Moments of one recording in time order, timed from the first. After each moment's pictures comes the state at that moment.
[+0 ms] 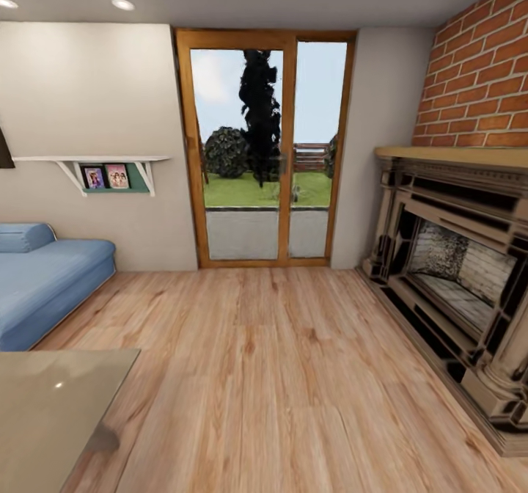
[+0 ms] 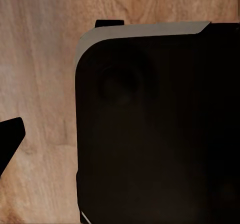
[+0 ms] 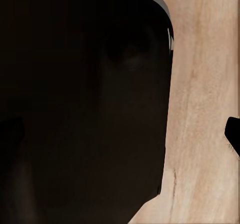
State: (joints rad) left arm 0.00 0.01 0.01 -0.07 0.01 -0.02 0.00; right arm 0.00 0.00 0.00 0.00 0.02 -0.01 -0.02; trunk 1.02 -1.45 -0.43
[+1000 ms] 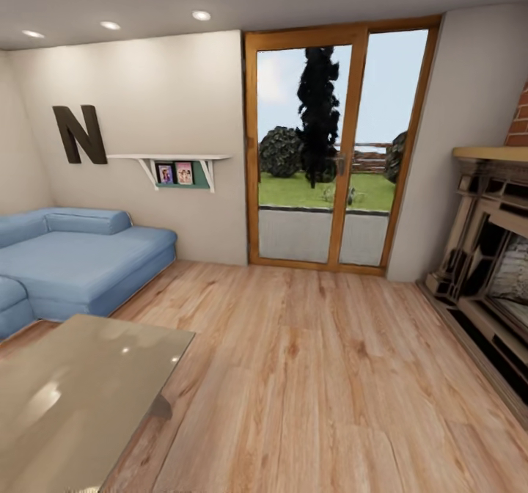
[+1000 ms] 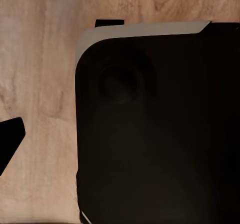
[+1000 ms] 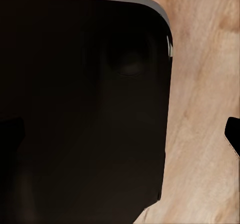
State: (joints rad) left arm 0.00 0.01 0.01 -0.07 0.01 -0.02 0.00; right arm 0.00 0.00 0.00 0.00 0.02 -0.03 -0.02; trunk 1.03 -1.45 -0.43
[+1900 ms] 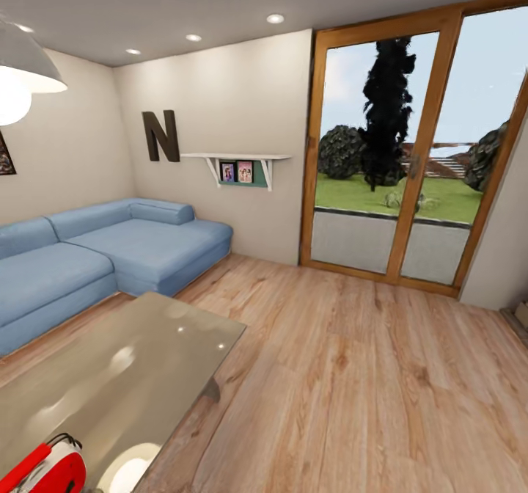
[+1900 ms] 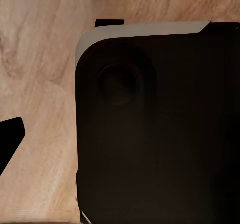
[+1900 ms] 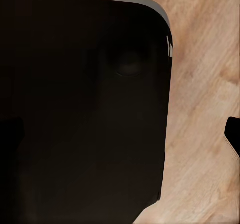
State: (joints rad) left arm 0.00 0.01 0.01 -0.07 0.01 -0.02 0.00; right arm 0.00 0.00 0.00 0.00 0.02 -0.03 -0.02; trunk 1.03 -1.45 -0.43
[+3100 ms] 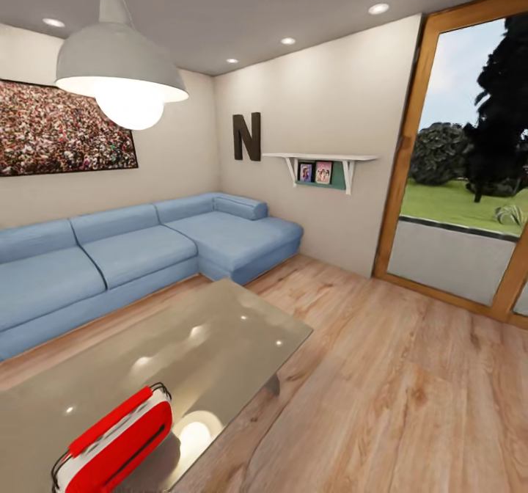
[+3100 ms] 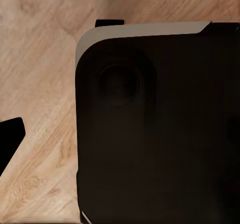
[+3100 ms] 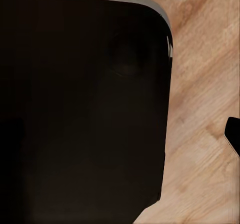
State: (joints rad) left arm 0.00 0.01 0.01 -0.07 0.01 -0.02 0.00; right arm 0.00 0.00 0.00 0.00 0.02 -0.03 -0.02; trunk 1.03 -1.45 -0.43
